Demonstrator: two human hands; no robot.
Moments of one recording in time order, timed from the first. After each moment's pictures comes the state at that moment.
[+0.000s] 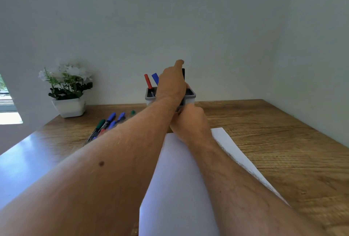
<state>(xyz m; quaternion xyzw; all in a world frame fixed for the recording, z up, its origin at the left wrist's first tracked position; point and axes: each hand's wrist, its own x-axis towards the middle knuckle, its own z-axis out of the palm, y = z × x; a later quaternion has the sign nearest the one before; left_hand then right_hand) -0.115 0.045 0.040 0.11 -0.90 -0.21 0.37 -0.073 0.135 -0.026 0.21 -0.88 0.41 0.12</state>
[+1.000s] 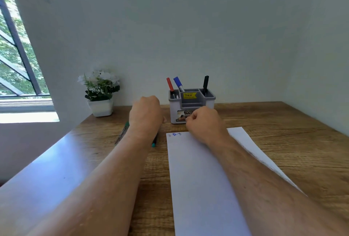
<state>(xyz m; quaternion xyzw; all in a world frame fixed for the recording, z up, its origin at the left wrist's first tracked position) 0.007 -0.011 0.010 0.31 -0.92 -0.06 0.22 -0.062 0.126 -0.026 0.24 -0.90 0.36 0.10</state>
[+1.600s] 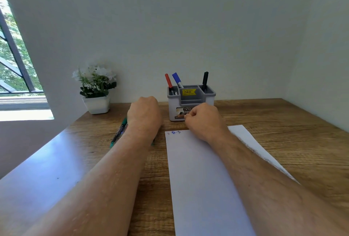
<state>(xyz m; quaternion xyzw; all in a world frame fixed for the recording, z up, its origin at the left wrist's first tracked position) 0.001 -0.013 0.000 0.33 -0.92 -0.01 0.20 -0.066 0.123 -0.030 0.25 -0.89 0.38 0.10</state>
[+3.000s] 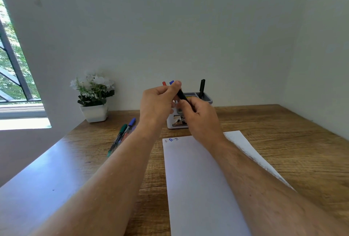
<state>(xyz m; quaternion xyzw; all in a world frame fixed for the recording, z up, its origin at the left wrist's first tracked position) 0.009 0.029 0.034 0.12 -0.71 -0.59 0.37 -0.049 0.130 -0.009 0.35 -0.73 0.57 0.15</state>
